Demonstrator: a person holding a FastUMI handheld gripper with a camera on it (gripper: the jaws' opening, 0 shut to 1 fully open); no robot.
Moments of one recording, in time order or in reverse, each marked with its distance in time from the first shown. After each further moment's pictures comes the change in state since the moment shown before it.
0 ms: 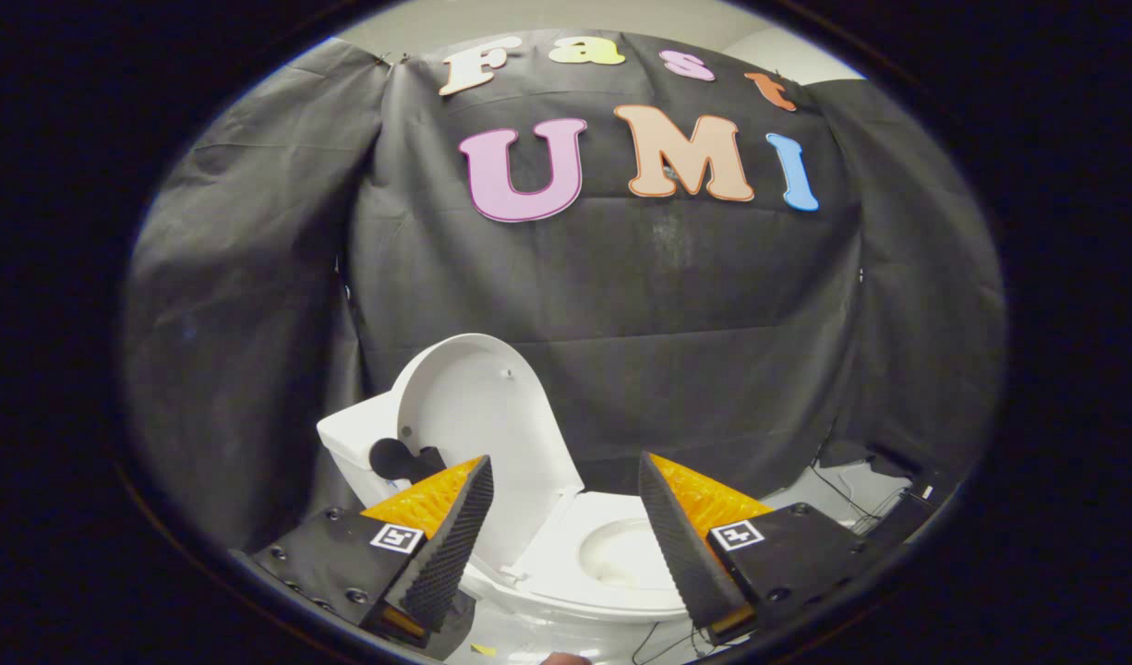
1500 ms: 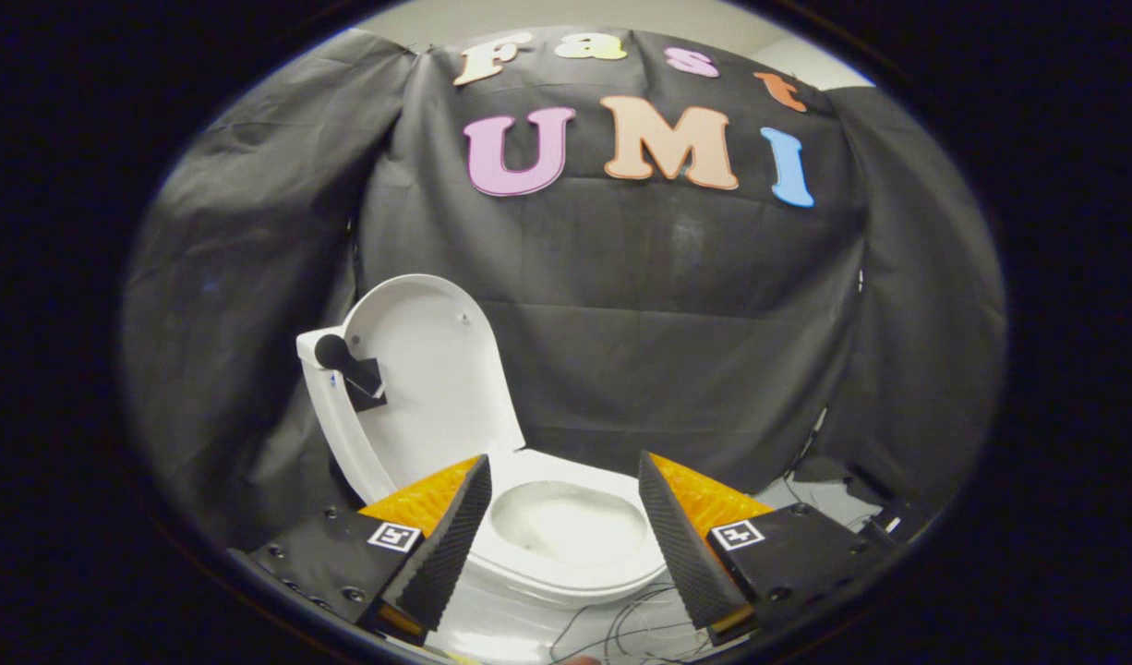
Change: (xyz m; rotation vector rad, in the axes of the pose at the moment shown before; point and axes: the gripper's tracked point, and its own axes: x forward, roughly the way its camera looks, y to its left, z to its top) arm -0.044 -0.136 -0.043 -0.149 0.004 0.032
